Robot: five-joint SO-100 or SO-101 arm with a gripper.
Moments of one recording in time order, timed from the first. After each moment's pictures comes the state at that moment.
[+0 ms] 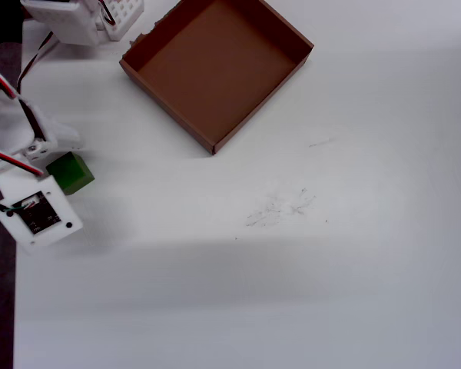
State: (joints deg) arm 6.2 102.2 111.6 60.8 -96.2
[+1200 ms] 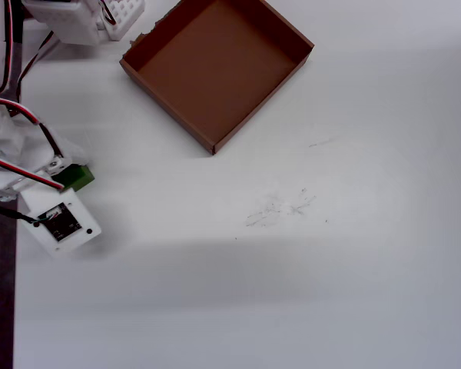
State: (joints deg) arm 5.3 95.2 116.3 49.1 -97.6
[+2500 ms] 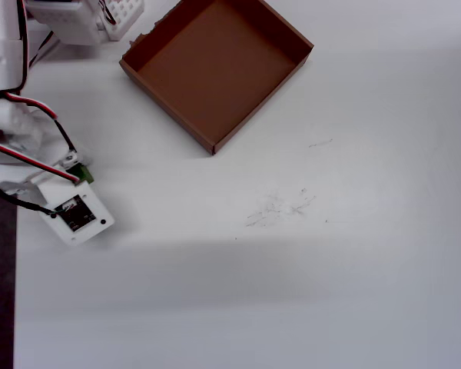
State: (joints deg) arm 3.5 95.9 121.6 45.2 -95.3
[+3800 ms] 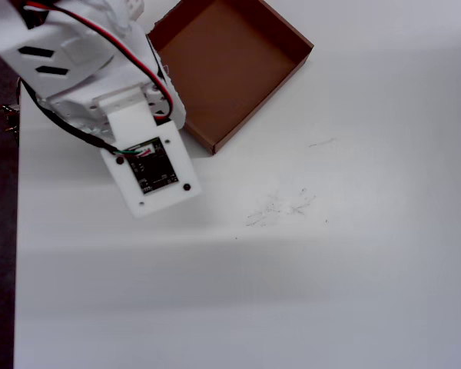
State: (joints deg) arm -28.2 111.3 98.3 74.4 -53.1
